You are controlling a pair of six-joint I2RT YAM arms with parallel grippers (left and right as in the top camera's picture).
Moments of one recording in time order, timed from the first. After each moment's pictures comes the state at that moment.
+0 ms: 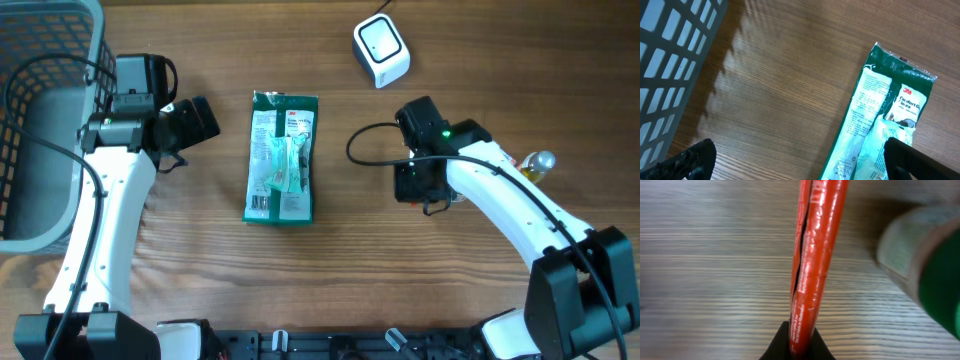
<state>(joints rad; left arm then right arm) 0.02 1.48 1.28 -0.88 -0.07 -0.37 0.39 1.65 1.11 -0.97 0.01 0.41</state>
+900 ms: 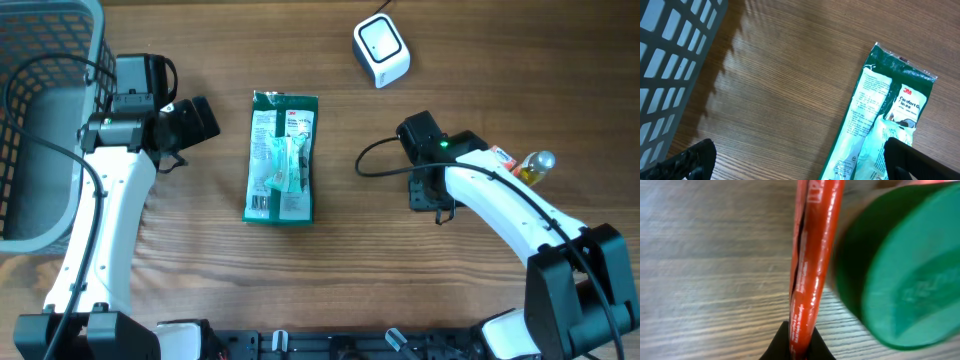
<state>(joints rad) 0.02 1.48 1.28 -0.88 -0.07 -0.37 0.39 1.65 1.03 -0.96 0.23 0.36</state>
